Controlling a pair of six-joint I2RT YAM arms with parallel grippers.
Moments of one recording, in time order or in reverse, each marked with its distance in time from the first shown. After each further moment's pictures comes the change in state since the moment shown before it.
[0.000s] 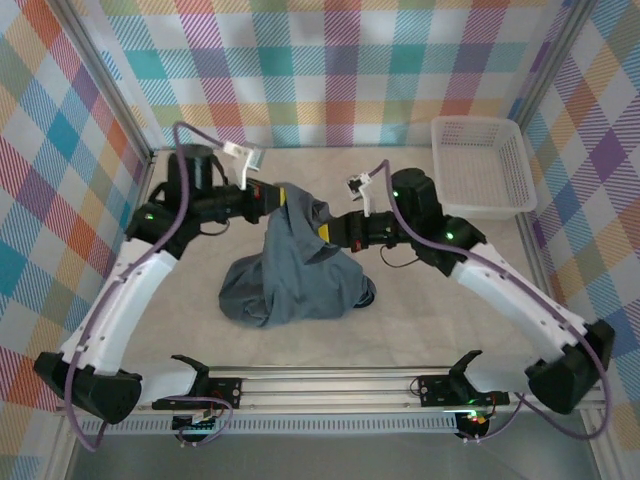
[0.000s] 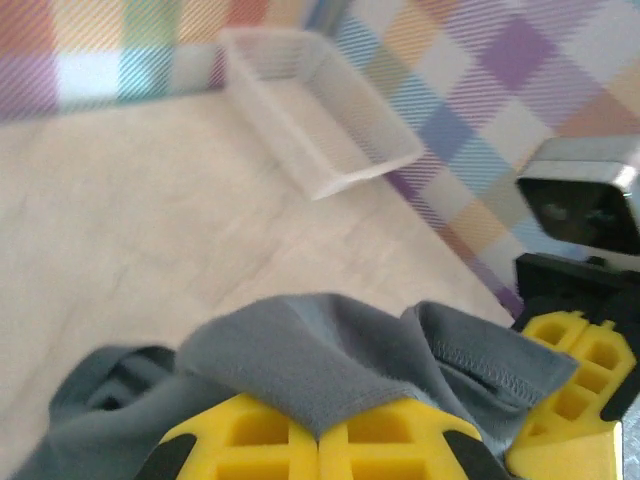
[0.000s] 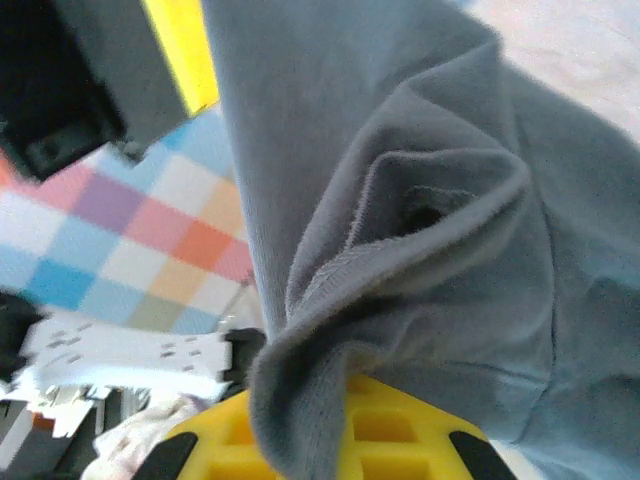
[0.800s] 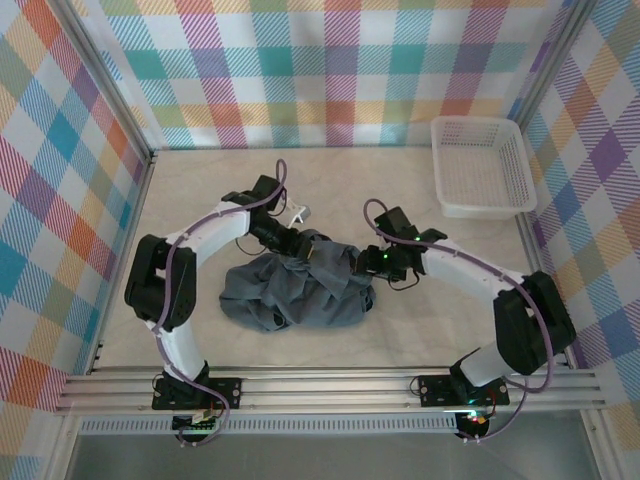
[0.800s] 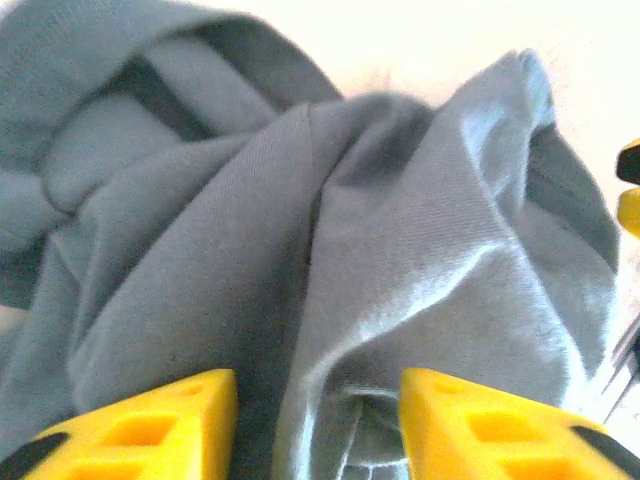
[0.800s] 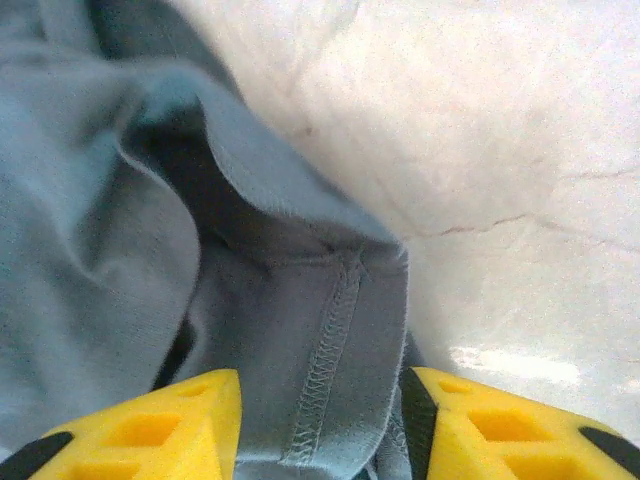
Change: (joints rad) left arm -0.026 0.561 -0.181 -0.039 -0.066 0.146; right arm -0.153 0.248 -0.290 -0.191 0.477 0.112
